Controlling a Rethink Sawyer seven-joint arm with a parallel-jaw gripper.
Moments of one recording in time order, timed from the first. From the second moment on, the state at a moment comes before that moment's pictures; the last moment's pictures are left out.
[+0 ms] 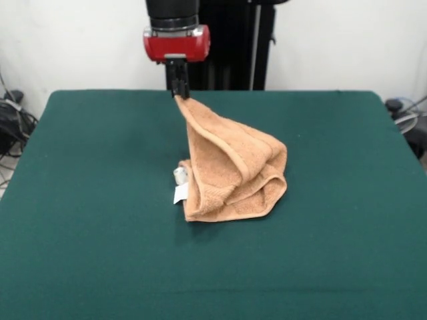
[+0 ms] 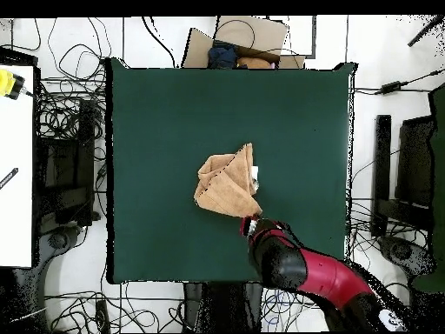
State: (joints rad) arm -0.81 -0.77 0.29 2.22 -0.26 0.05 1.57
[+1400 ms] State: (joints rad) arm -0.89 -0.63 0.30 2.21 -0.31 0.05 1.57
